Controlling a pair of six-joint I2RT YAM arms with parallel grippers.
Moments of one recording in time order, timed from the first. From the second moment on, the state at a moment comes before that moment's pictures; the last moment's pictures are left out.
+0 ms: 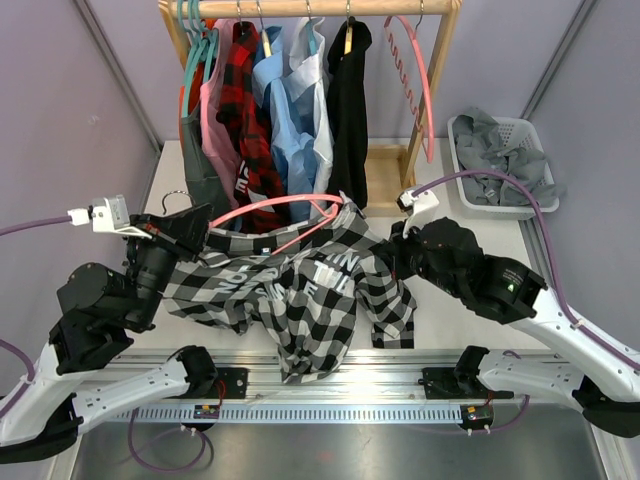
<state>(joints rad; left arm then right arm) -1.00 0.54 1.15 -0.38 -0.72 -0.40 0.96 0.94 1.19 -0.72 0.29 0.39</state>
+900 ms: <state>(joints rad) -1.01 0.45 1.02 -0.29 -0.67 -0.38 0.98 1.12 1.27 -0.88 0.52 0.70</state>
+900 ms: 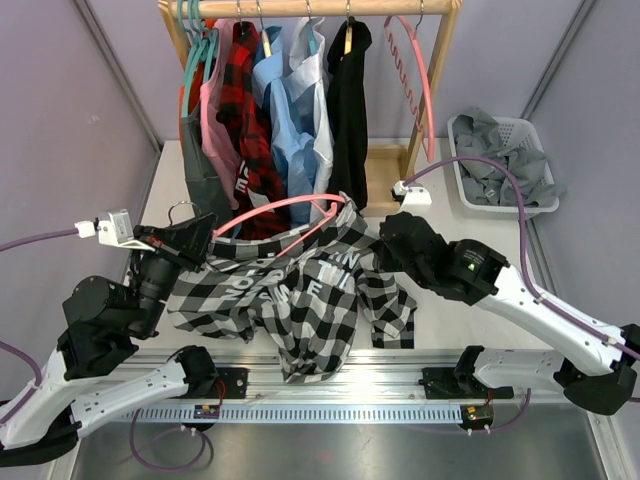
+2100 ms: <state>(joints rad) -0.96 0.46 0.98 0.03 -0.53 -0.53 0.94 1.12 1.25 -1.03 0.38 0.52</state>
